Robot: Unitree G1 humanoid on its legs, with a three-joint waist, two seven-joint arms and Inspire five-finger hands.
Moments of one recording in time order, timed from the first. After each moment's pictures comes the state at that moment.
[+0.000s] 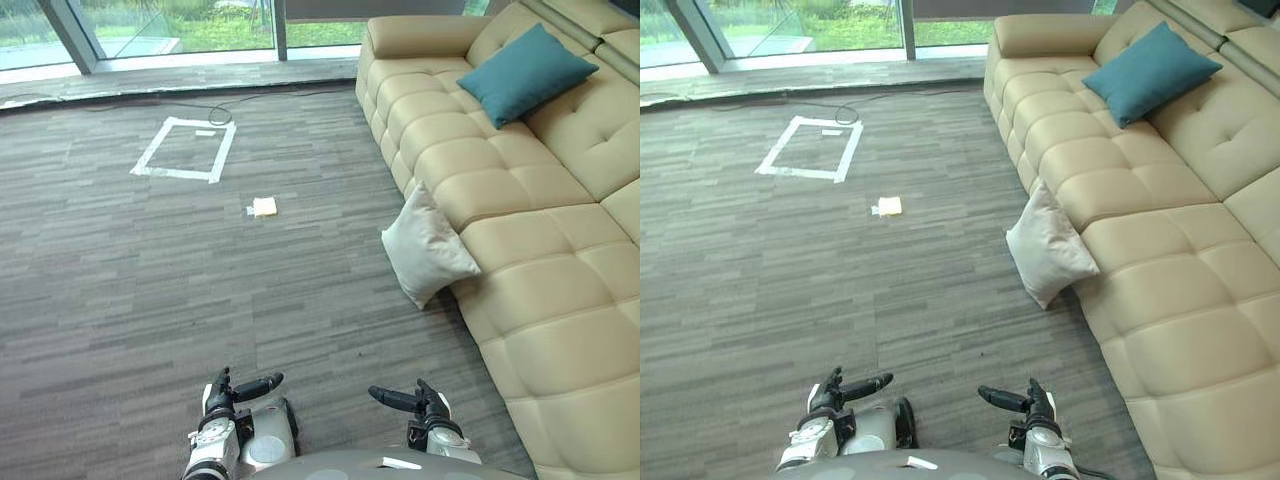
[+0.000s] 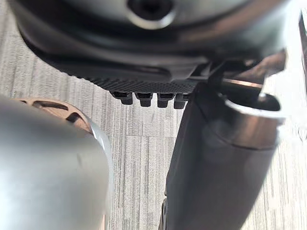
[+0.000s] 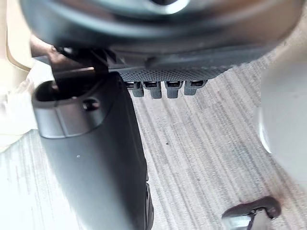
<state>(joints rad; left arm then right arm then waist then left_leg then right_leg) 0.02 0.08 0.17 1.01 -0.05 -0.04 0.13 0.01 0.04 -0.16 0.97 0.00 0.01 -0.15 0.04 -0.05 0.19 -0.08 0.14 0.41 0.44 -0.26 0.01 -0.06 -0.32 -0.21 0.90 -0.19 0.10</state>
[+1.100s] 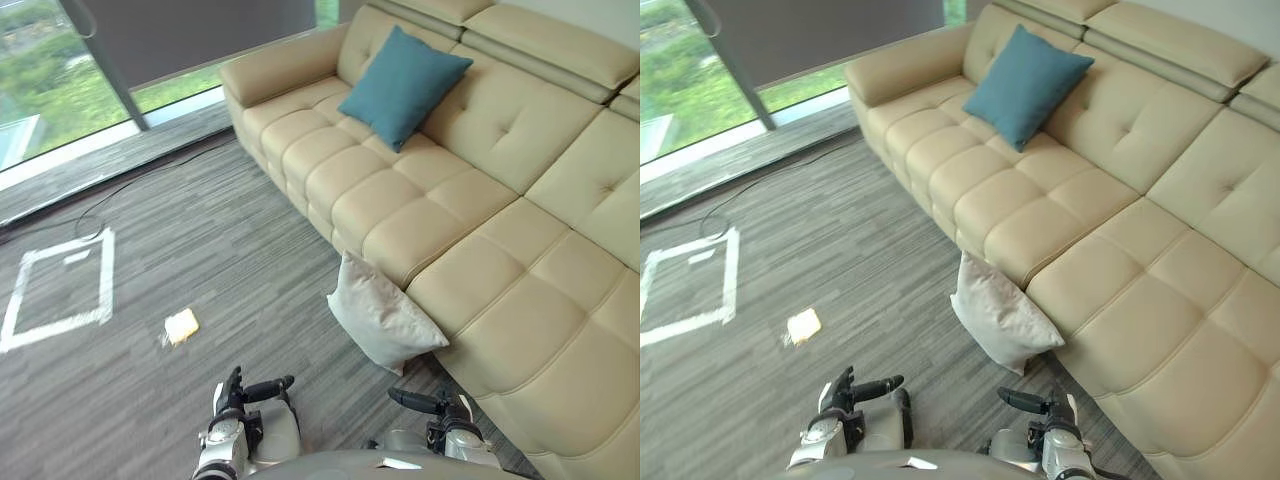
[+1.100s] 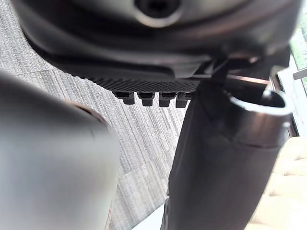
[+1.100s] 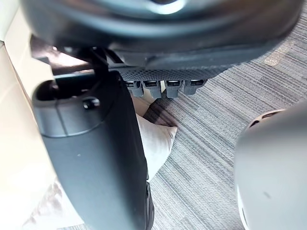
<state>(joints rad) 0.03 0.04 0.25 0.99 -0.06 -0.05 0.12 0.07 0.01 -0.19 0.96 -0.02 0.02 -0.16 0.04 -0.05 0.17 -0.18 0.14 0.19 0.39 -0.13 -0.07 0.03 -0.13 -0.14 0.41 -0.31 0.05</state>
